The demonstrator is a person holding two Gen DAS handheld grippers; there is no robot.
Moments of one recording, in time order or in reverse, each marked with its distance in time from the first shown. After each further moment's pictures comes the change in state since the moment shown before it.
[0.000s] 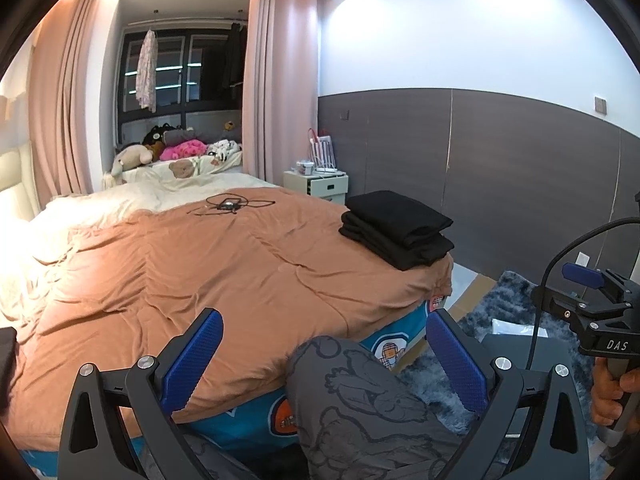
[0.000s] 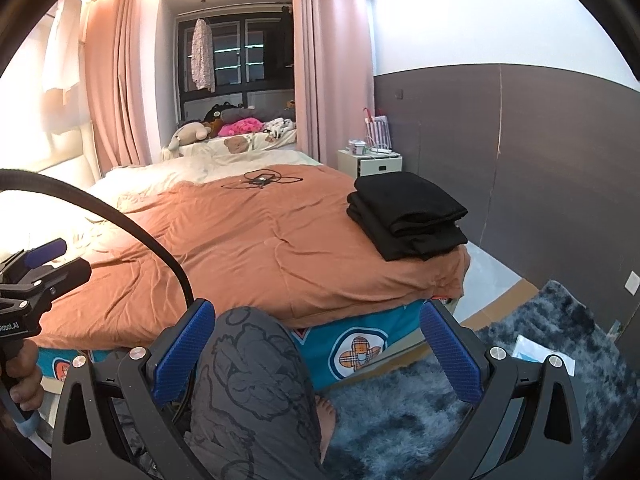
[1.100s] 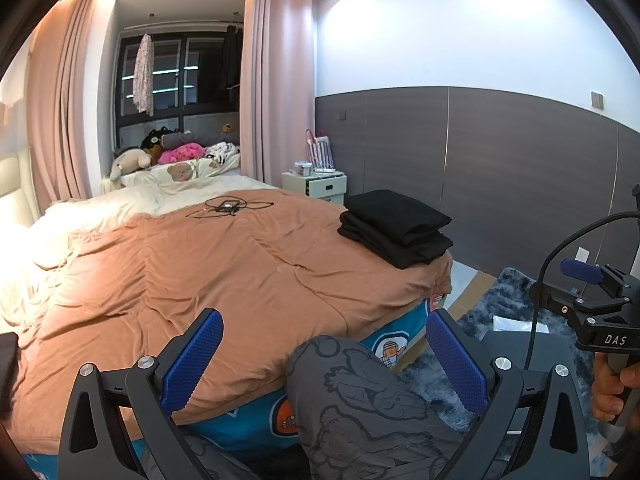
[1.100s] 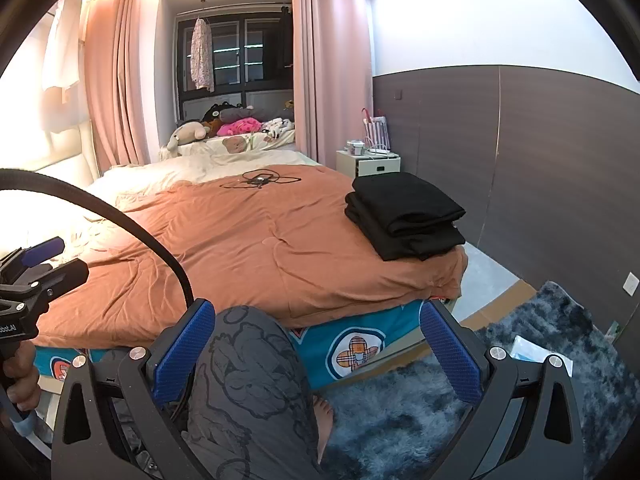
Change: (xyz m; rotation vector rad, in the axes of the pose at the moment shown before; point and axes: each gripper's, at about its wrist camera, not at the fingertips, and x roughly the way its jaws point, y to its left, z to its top) left arm -0.003 -0.007 -0.002 0.014 -0.007 0.000; right arm 0.004 -0.012 0.001 -0.005 0.000 0.003
